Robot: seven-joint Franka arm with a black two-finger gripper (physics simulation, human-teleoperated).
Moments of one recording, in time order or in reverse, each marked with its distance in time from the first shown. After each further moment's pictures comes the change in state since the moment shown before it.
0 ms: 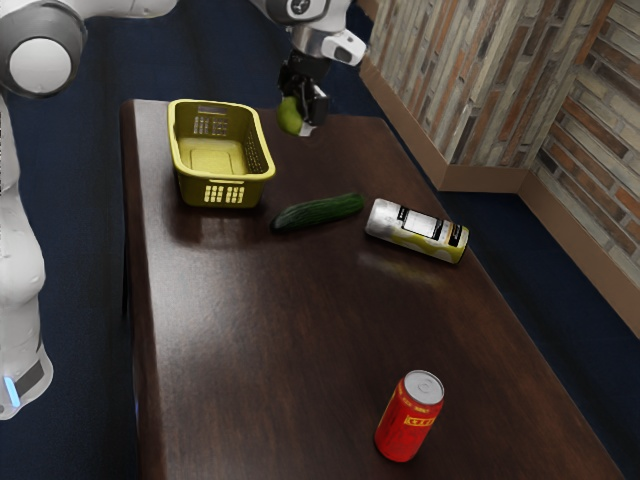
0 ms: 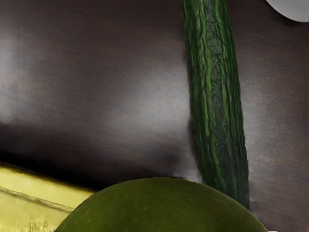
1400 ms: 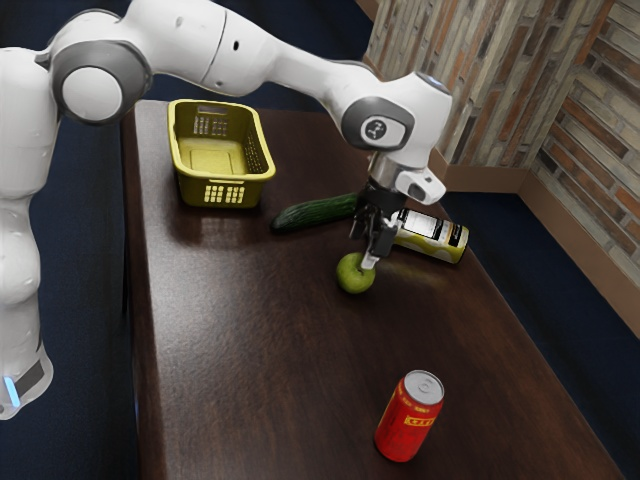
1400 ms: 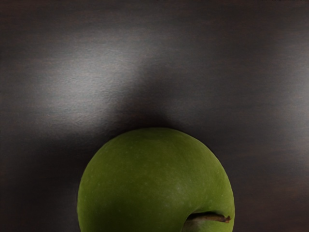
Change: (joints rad) arm -0.059 0.308 -0.331 0.067 -0.063 0.095 -0.033
